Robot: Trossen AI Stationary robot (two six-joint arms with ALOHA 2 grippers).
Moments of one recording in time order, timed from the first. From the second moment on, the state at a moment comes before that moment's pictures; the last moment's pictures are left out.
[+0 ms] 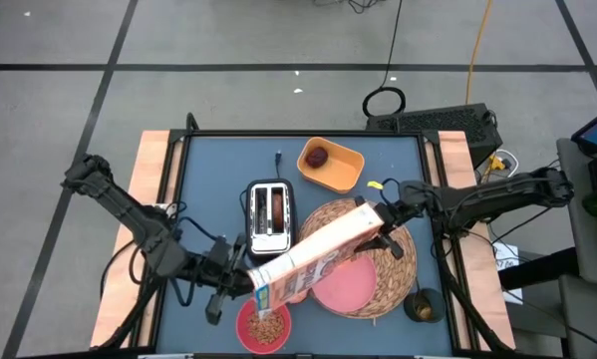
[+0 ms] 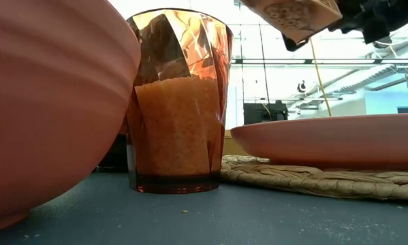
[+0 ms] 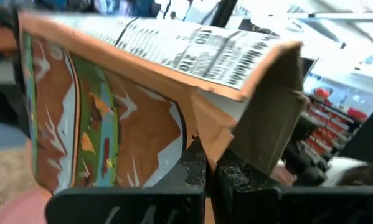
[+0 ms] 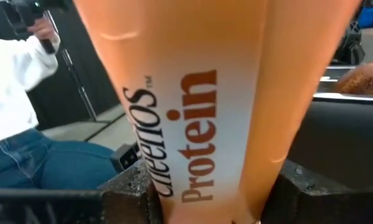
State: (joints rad) left arm -0.64 1.32 1.07 0.32 -0.43 -0.40; right arm 0.05 1.00 0.45 0.42 -0.52 0.12
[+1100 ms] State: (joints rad) left arm -0.42 1.32 1.07 0.82 -0.47 0.17; right arm 0.05 1.00 0.32 0.89 -0.34 0.13
